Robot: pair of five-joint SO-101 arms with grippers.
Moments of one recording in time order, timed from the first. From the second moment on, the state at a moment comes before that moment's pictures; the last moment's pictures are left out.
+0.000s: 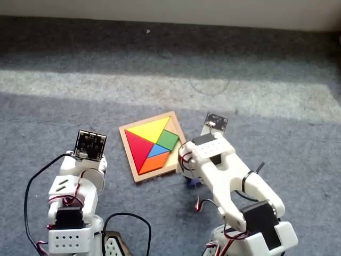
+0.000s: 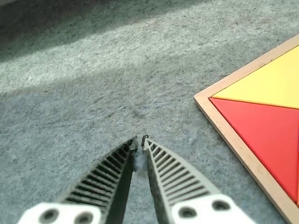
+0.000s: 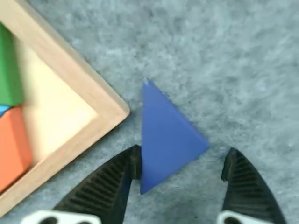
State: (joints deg) left arm -9.3 -103.3 95.9 51.1 -11.6; right arm -28.0 -5.7 48.0 58.7 -38.9
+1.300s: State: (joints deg) left arm -9.3 -103.3 95.9 51.1 -11.6; right arm -25.3 -6.6 50.0 49.6 -28.1
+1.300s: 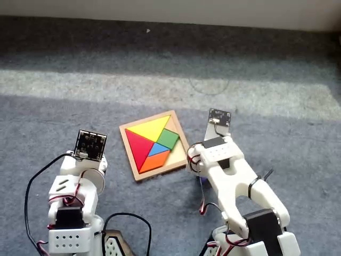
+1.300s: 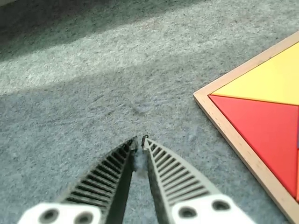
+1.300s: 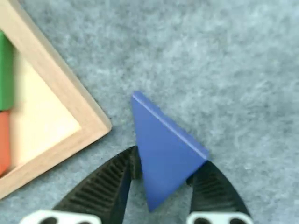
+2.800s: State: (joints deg) left arm -9.3 -103.3 96.0 52.2 -11.7; right arm -21.8 -13.9 51.3 50.4 -22.1
